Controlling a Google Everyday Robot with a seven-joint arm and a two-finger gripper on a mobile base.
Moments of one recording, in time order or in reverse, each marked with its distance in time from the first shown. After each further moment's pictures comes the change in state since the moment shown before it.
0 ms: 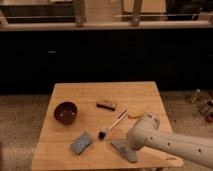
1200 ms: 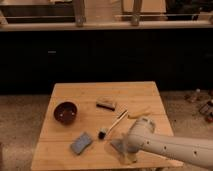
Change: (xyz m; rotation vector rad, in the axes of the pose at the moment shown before) arm -0.013 0.010 0.020 -0.003 -0.001 -0.016
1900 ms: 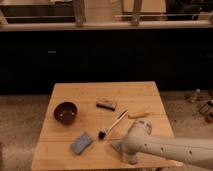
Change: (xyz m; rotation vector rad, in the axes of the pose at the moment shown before) arm 0.003 0.001 0.016 0.003 0.015 0.026
